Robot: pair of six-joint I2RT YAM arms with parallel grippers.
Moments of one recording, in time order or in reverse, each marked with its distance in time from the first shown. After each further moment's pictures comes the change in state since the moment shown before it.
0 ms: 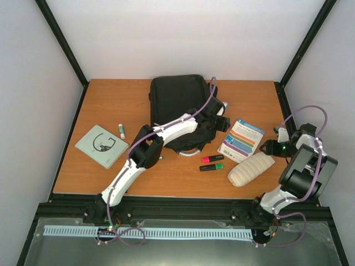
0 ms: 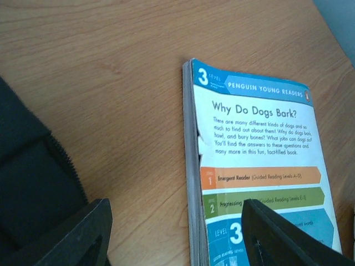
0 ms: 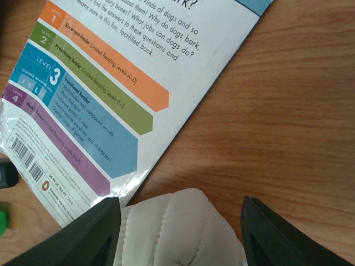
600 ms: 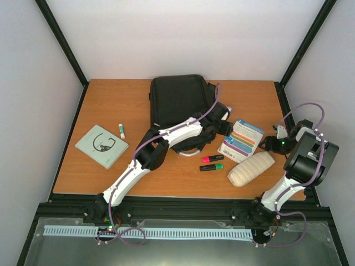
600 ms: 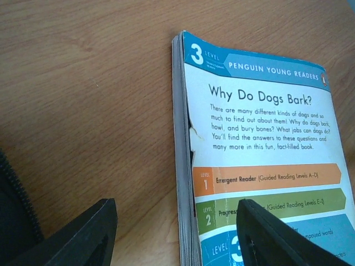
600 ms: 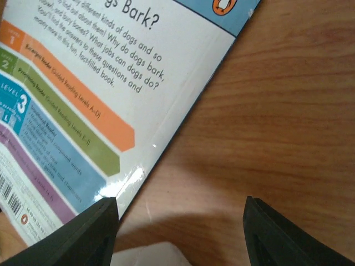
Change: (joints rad) left arm -0.038 0.106 0.112 -0.034 -0.023 -0.004; right arm 0.022 0.183 0.113 -0.005 -0.004 0.037
